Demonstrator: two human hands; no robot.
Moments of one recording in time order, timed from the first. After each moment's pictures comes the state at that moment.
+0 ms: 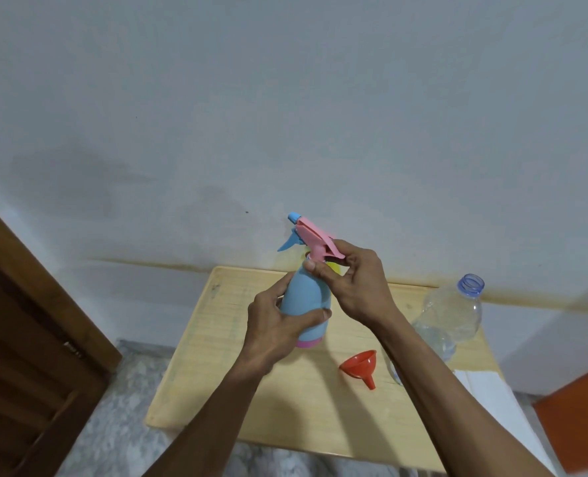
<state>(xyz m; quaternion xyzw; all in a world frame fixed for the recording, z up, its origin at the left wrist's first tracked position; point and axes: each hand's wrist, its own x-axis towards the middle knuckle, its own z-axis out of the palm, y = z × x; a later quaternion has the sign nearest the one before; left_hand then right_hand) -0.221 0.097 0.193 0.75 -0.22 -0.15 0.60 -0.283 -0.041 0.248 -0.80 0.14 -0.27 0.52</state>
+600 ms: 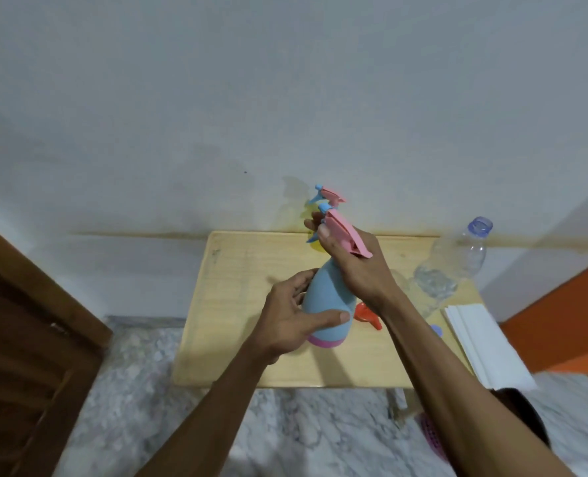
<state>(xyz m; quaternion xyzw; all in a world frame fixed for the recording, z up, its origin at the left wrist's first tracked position) -0.217 0.161 0.166 0.67 -0.31 -0.32 0.59 -0.287 0.033 0.235 -0.74 0.20 -0.26 0.58</state>
